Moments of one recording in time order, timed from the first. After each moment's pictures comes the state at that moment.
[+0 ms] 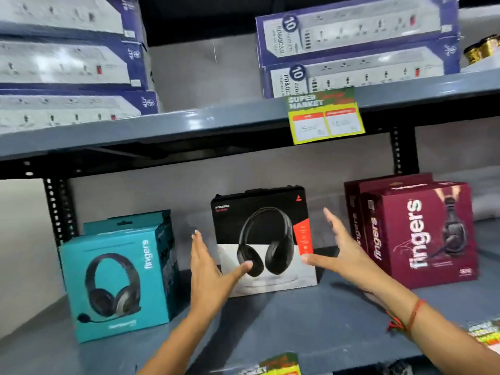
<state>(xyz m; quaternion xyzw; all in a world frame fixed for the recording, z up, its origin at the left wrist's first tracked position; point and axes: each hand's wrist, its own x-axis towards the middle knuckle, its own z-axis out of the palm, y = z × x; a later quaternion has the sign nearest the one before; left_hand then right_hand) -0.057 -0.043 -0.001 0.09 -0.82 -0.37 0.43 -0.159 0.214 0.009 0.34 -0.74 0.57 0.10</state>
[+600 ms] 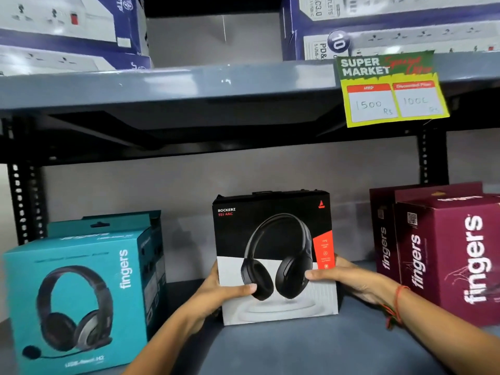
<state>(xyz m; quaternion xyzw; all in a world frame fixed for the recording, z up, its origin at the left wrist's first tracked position) -0.142 -0.123 -0.022 0.02 -0.80 -0.59 0.10 -0.262 0.162 -0.005 0.32 -0.71 0.61 -0.15</state>
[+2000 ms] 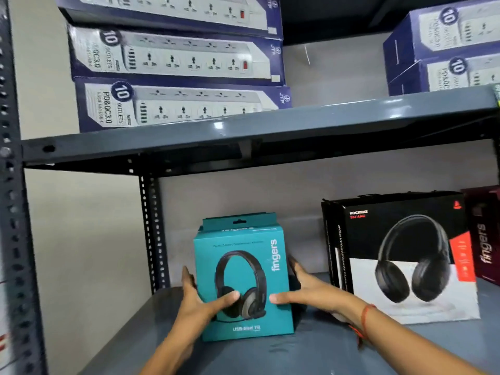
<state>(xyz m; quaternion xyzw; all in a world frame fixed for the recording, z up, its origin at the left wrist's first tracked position) 0.042 -0.326 -0.022 0.09 -0.75 -0.58 0.31 -0.080 -0.088 0.006 0.42 -0.74 0.50 -0.15</state>
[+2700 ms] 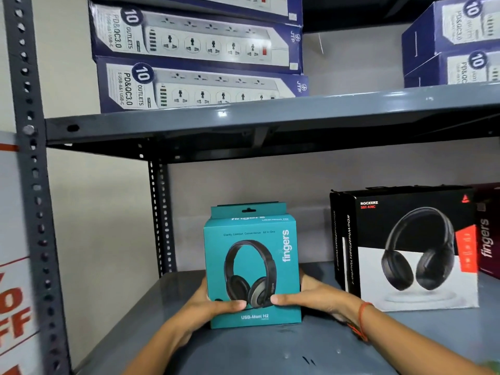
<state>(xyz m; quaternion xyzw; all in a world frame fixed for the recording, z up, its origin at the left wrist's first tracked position) 0.066 -0.341 -0.032 0.06 -0.80 -0.58 0.15 -0.065 -0.105 -0.018 0.41 -0.75 0.49 -0.19</state>
